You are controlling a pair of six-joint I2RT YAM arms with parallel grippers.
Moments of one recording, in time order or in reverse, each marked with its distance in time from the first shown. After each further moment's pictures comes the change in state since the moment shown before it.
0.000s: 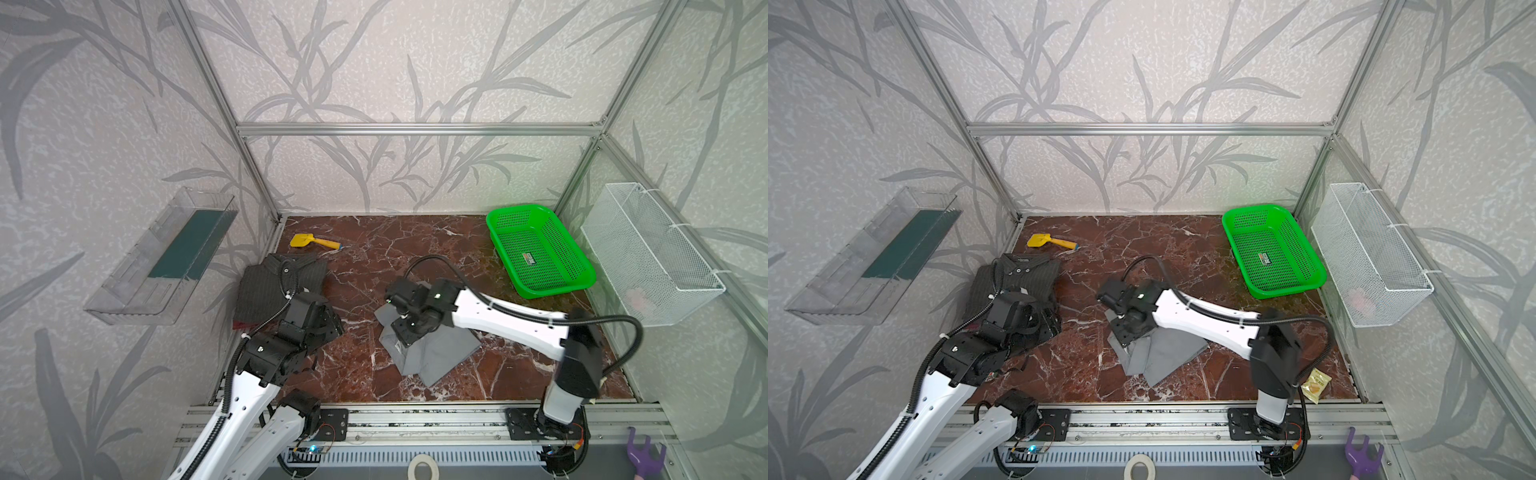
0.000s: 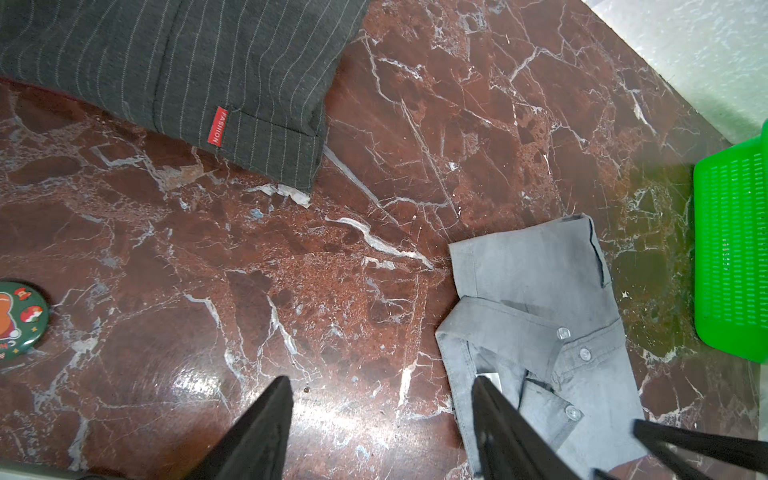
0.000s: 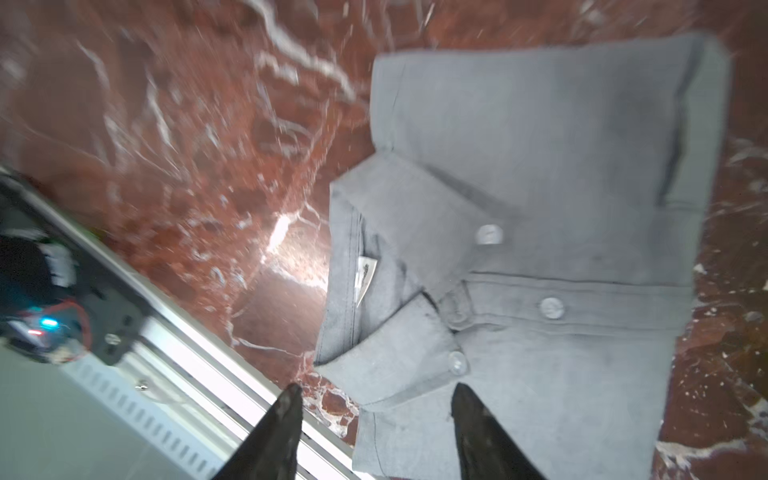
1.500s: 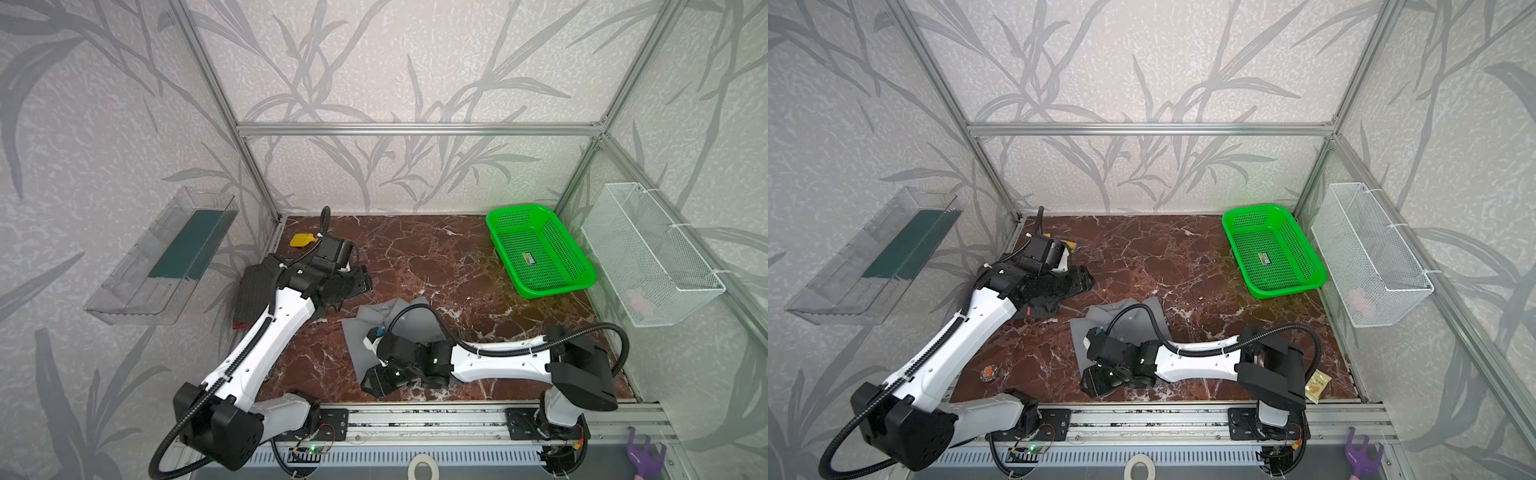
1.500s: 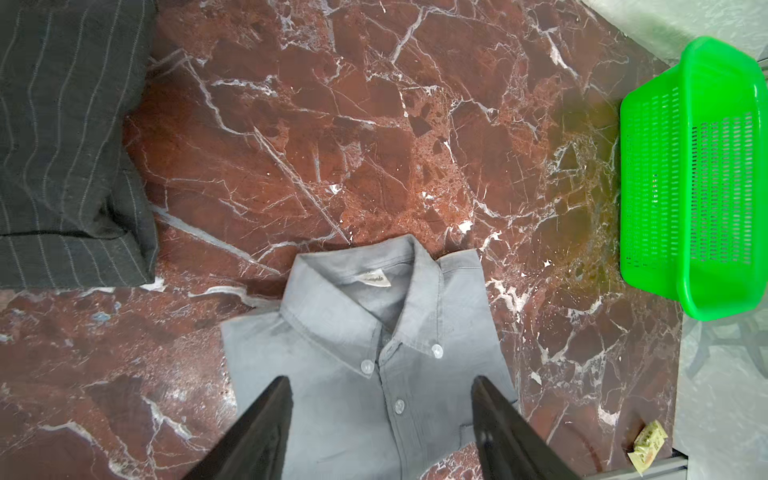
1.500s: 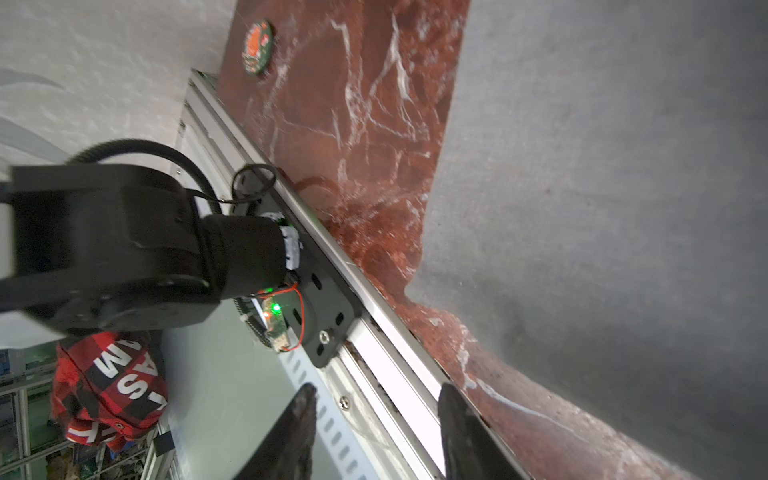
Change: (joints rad) left arm 0.032 0.484 0.364 0.089 0.211 0.187; right arm 0.293 0.041 -0.397 0.789 -0.207 0.381
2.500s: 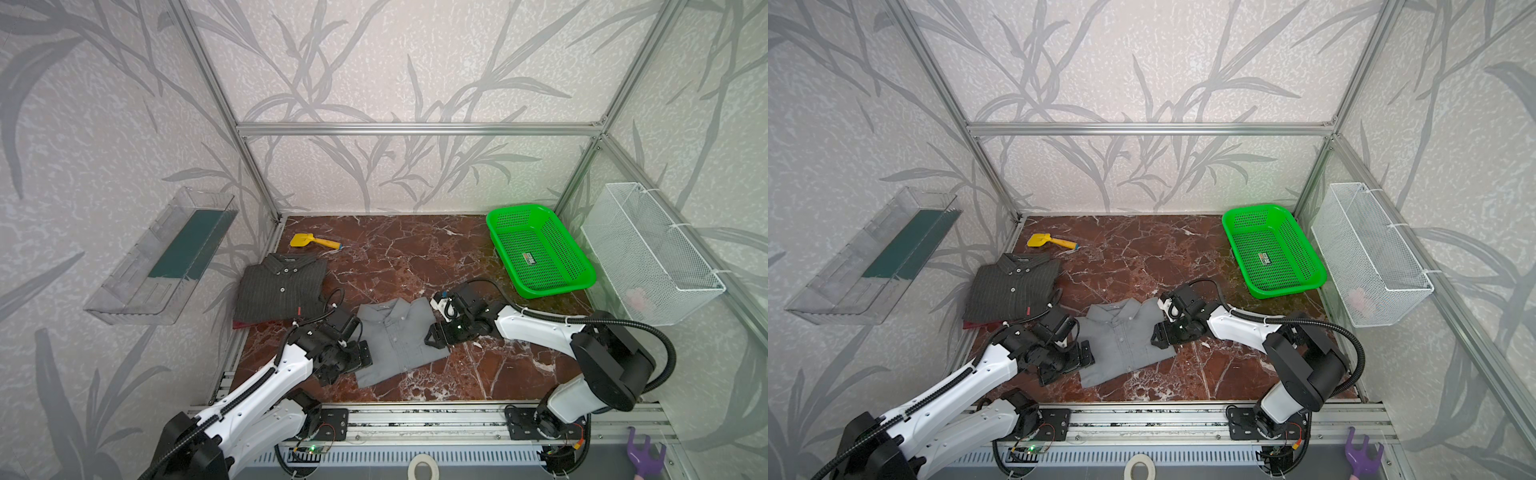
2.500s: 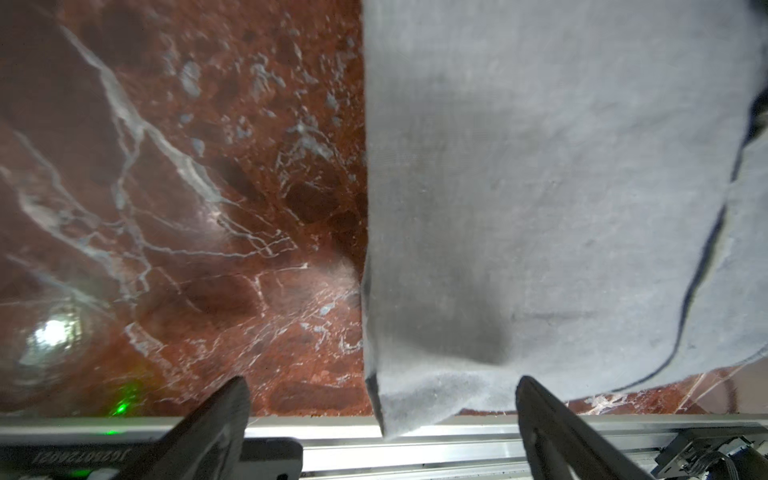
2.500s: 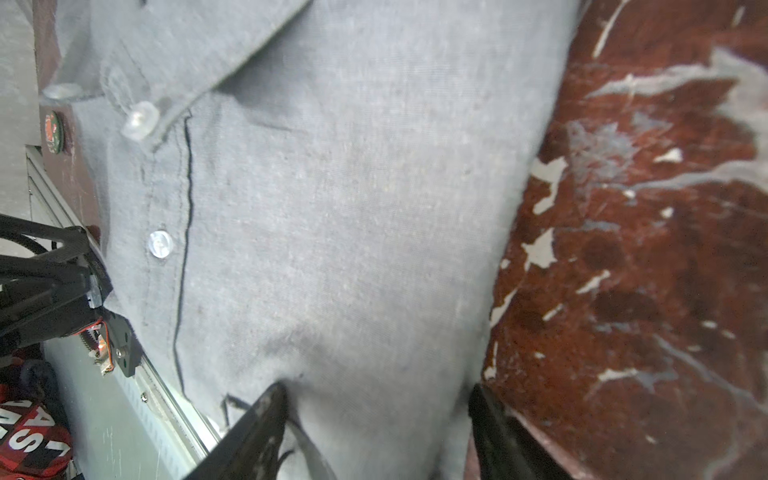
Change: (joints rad) left arm -0.192 -0.246 -0.650 0.001 0.101 -0.285; right arm -0.595 -0.136 -0.298 -0.134 -0.216 -0.405
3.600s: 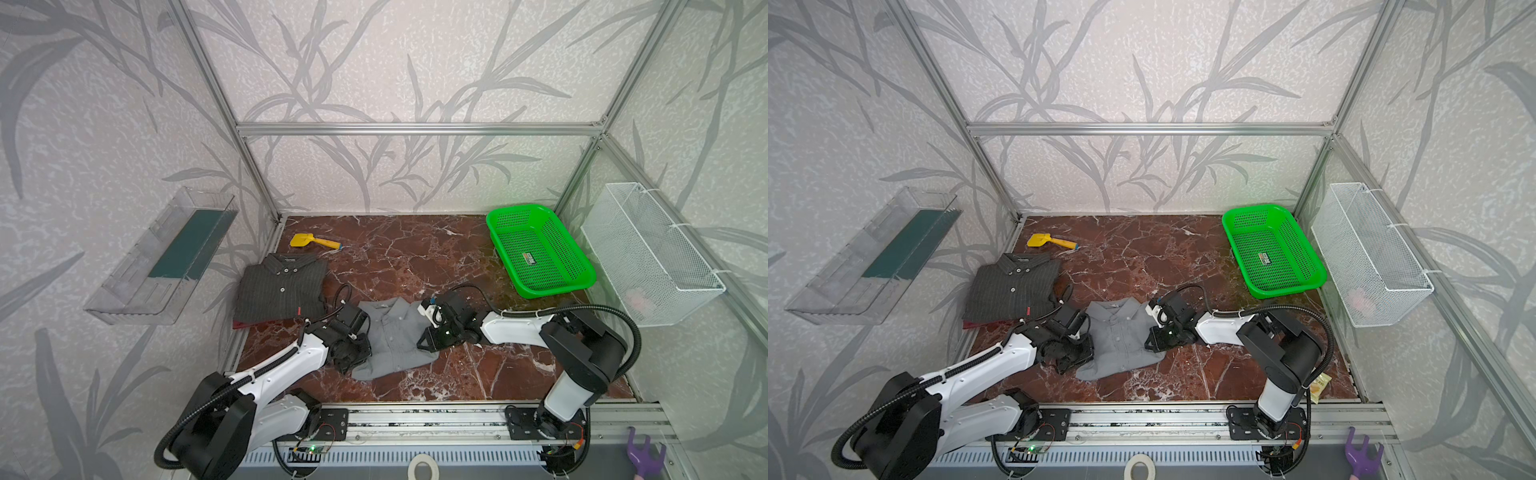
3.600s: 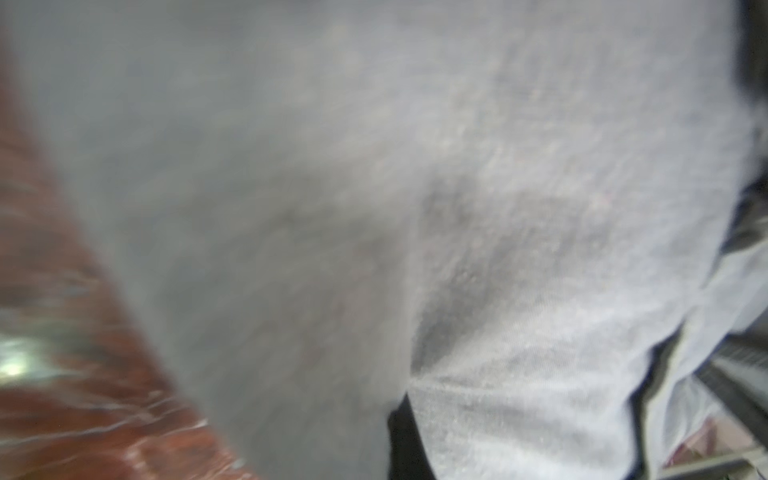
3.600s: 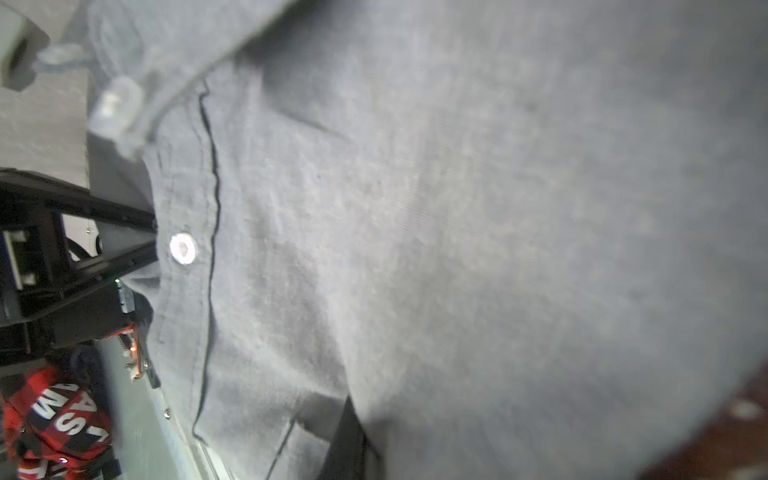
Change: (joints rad) left arm 0.049 0.182 -0.005 0.274 -0.029 0.031; right arm 0.100 0.155 -0.019 0.284 -0.074 0.107
